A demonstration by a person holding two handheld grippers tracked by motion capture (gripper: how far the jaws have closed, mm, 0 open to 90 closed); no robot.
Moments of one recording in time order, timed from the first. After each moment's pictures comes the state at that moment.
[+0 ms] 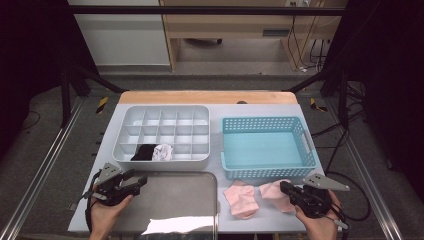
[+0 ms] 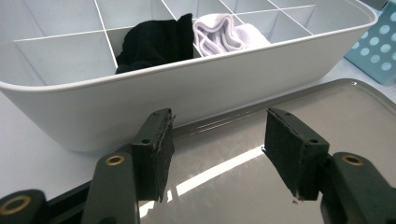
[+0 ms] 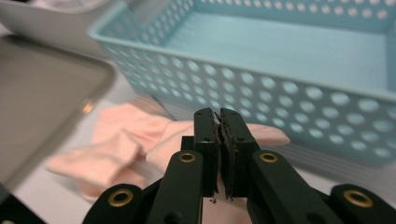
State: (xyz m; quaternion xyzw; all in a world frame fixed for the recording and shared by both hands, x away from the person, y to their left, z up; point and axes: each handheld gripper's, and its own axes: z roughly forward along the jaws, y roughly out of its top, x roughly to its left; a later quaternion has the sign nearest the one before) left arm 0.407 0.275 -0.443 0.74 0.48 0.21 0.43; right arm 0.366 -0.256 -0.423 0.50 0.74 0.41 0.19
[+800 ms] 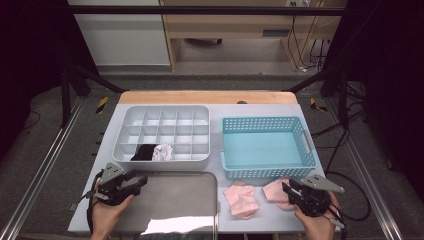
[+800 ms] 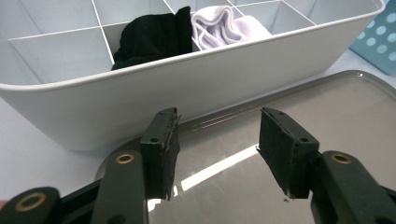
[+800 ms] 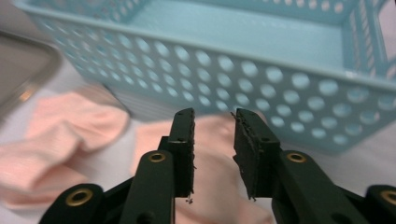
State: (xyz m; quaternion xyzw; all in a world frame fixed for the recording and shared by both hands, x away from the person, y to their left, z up) left arm 0.408 0.272 -0.445 0.75 0.48 0.21 0.41; right arm 0.371 -0.257 -0.437 0.50 0.73 0.39 0.25
